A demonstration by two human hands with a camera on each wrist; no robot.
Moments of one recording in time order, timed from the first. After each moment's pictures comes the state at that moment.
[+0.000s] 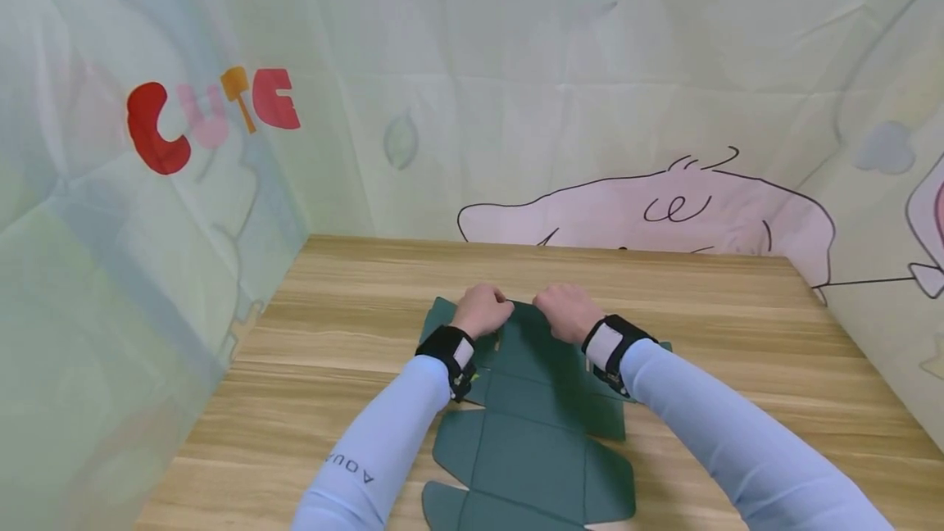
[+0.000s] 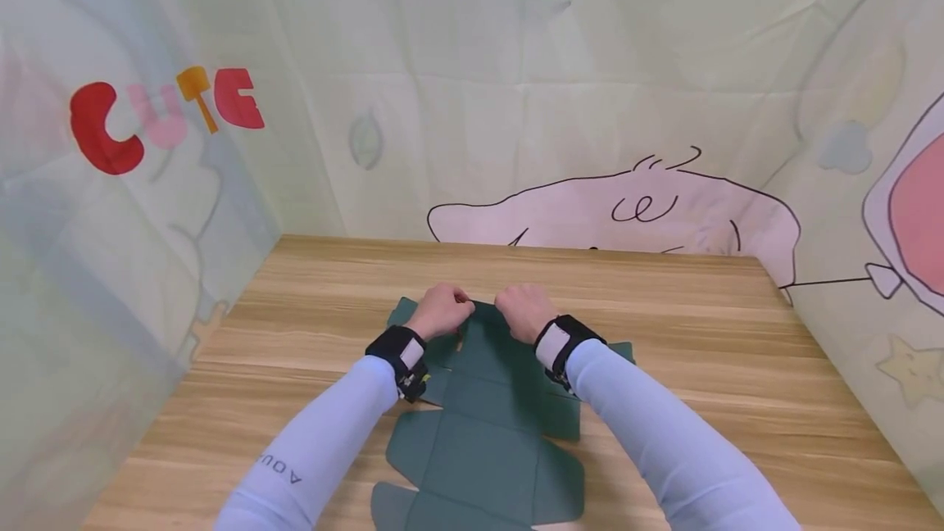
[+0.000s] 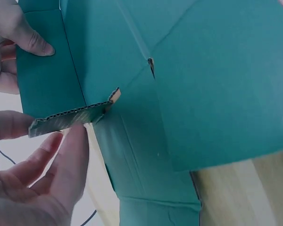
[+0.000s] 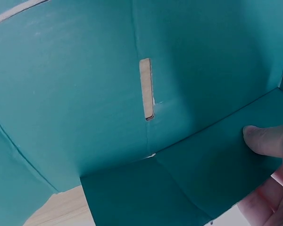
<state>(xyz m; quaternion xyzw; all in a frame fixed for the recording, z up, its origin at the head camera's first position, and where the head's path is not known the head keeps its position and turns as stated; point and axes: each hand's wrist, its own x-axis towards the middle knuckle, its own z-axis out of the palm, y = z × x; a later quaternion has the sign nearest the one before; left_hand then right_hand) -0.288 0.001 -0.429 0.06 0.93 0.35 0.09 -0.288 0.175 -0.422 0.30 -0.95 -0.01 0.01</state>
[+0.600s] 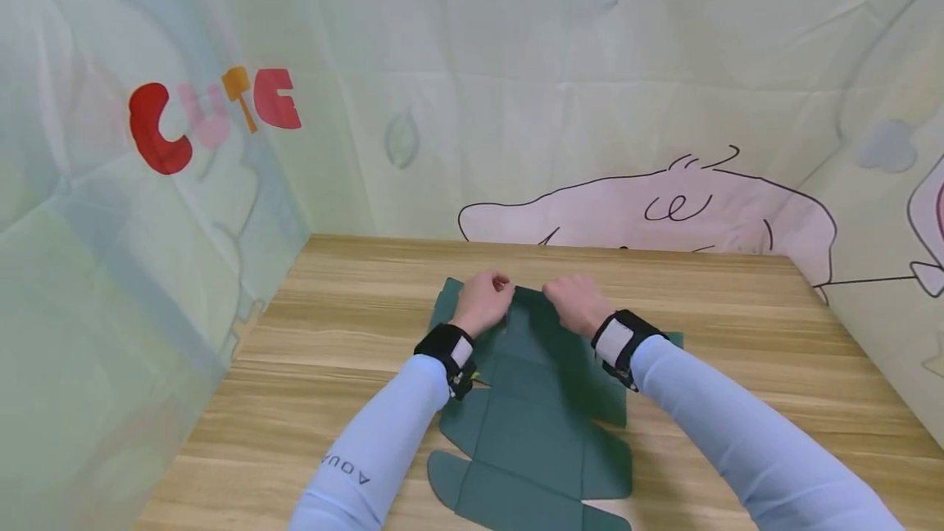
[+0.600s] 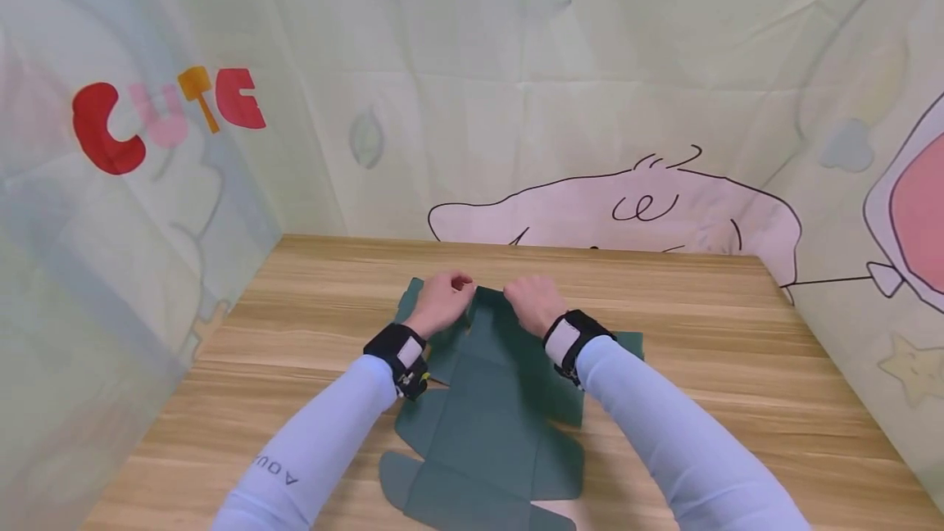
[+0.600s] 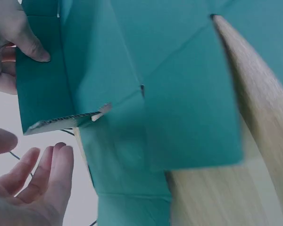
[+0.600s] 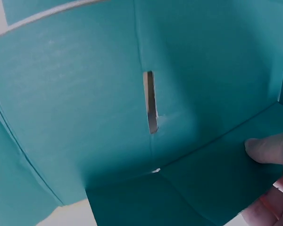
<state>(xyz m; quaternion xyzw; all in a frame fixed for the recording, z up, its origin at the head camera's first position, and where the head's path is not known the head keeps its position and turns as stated) -0.287 0.002 -0.420 0.07 0.90 0.42 0.01 -0.290 0.185 -0.413 0.27 -0.96 -0.04 0.05</state>
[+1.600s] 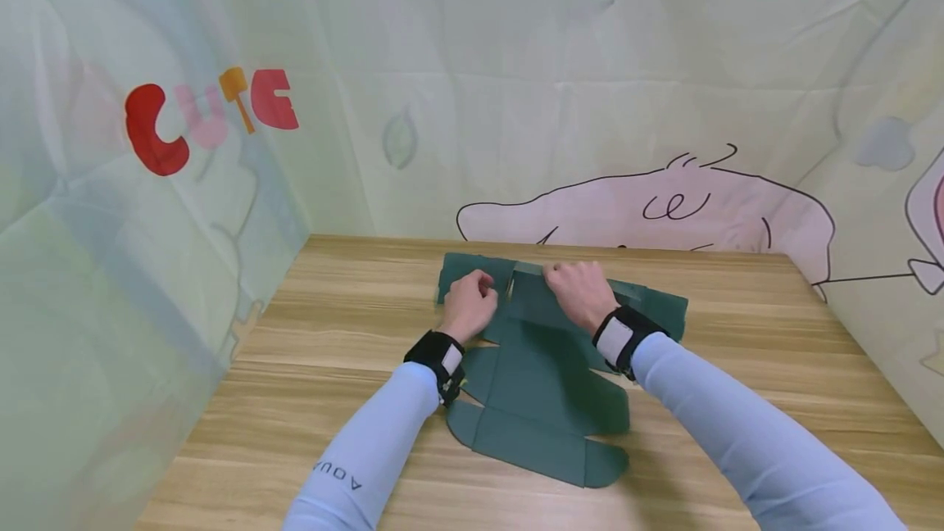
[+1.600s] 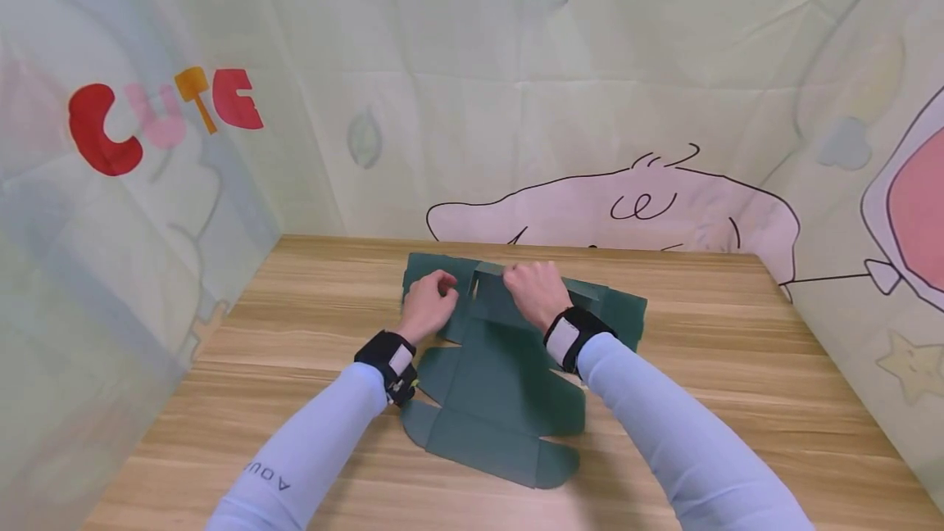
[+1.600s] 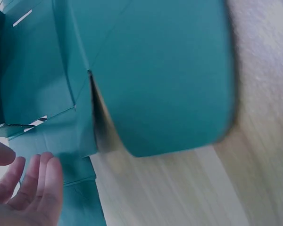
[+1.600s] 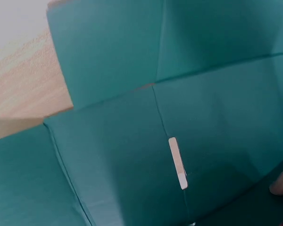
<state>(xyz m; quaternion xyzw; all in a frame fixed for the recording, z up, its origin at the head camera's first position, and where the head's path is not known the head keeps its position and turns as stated) -0.285 -0.011 -0.433 0.04 0.91 0.40 -0.04 -0.287 0.187 -0.403 0.26 -0.94 -0.09 0.20</state>
